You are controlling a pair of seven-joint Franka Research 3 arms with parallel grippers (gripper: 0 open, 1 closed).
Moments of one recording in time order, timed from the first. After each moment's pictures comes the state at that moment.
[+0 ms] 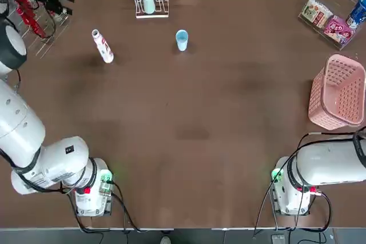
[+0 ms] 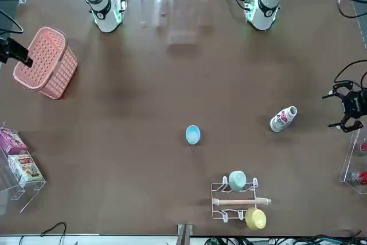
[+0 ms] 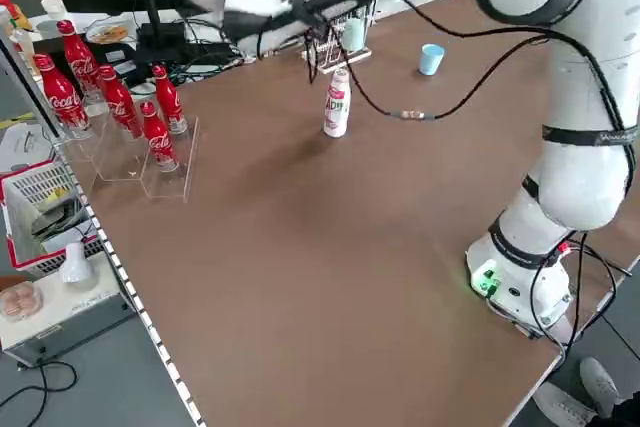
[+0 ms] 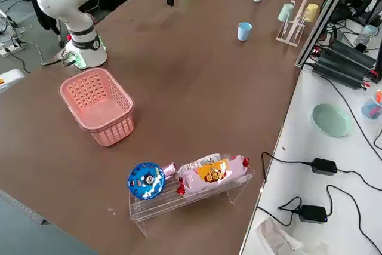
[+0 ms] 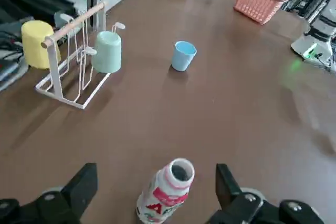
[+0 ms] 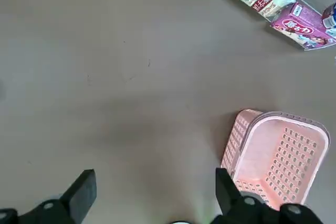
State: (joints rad) left arm 0.30 0.38 0.14 -1.57 -0.83 1.53 1.72; right arm 0.03 0.00 -0.11 -1.48 0.01 1.44 0.07
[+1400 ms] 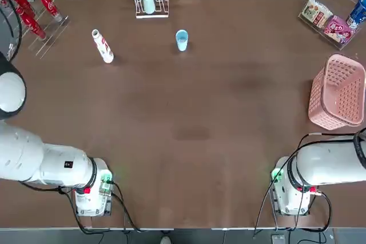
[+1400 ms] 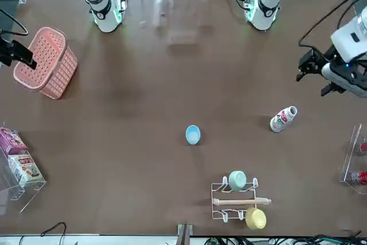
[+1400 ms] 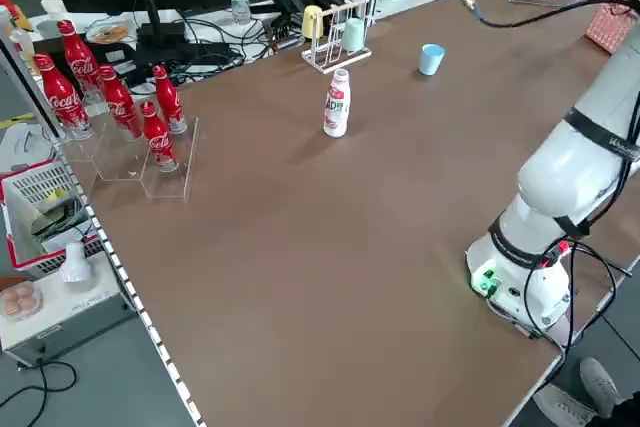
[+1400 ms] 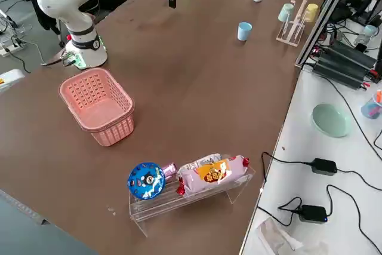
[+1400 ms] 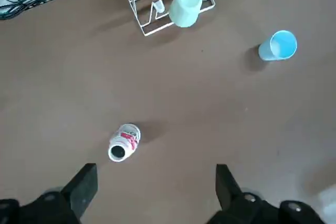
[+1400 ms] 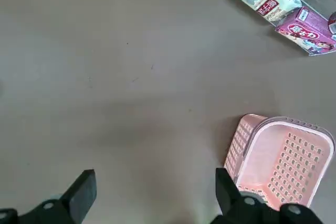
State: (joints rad) left arm -0.09 0.00 -0.01 -1.61 -0.12 1.73 0.32; right arm 0.03 -0.02 -0.10 -1.51 0.01 1.47 0.06
